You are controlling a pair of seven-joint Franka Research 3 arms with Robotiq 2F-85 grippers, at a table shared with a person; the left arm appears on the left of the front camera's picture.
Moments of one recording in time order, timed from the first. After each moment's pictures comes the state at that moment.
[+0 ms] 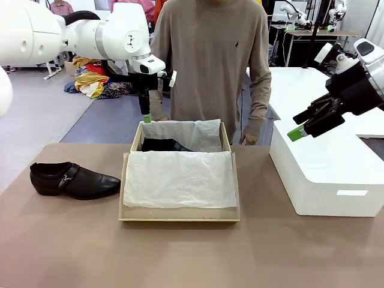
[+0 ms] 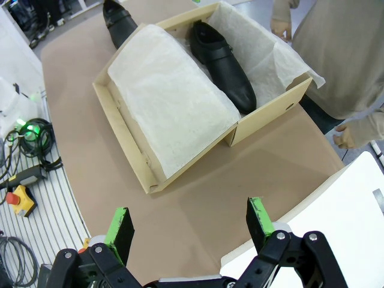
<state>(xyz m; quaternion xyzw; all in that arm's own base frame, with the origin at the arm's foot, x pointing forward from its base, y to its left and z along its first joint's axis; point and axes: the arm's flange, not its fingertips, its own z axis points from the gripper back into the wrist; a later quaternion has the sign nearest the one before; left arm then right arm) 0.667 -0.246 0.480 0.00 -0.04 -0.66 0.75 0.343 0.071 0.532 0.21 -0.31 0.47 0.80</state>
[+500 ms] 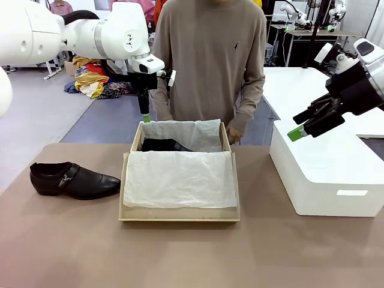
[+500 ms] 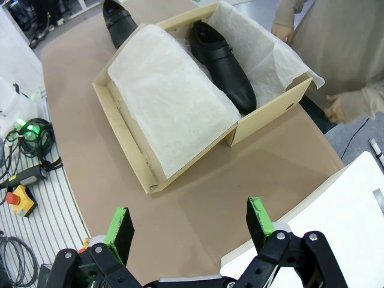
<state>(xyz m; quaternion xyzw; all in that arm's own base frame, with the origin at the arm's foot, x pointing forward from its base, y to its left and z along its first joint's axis) 0.668 -0.245 0.480 0.00 -0.04 -0.66 0.75 0.343 0.071 0.532 0.21 -0.31 0.47 0.80</state>
